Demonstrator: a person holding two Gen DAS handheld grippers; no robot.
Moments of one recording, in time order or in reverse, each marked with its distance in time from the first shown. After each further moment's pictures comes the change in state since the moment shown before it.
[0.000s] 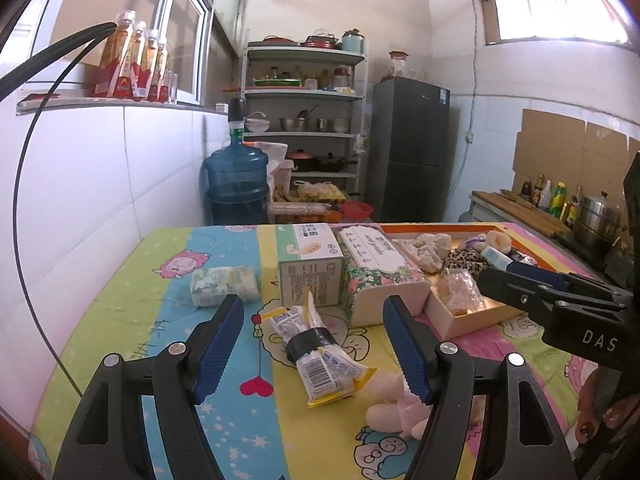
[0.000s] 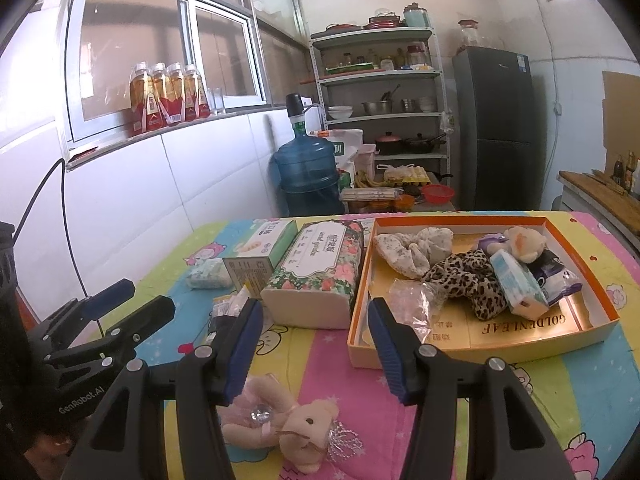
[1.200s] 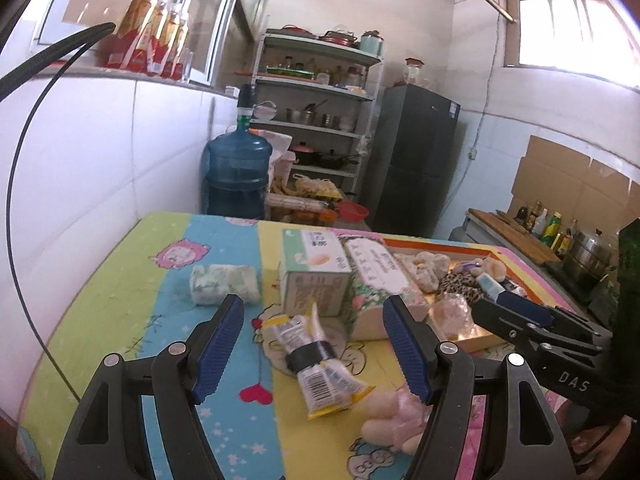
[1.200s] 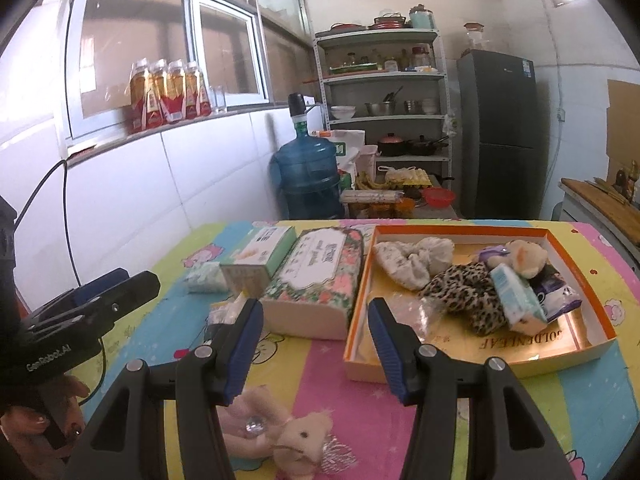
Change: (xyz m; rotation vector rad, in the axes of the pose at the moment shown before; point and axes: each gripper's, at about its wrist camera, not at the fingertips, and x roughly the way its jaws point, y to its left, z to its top) left arm 0.004 0.027 0.017 -0.132 0.031 -0.038; right arm 0.008 0.007 0.009 -0.032 0.014 -0.002
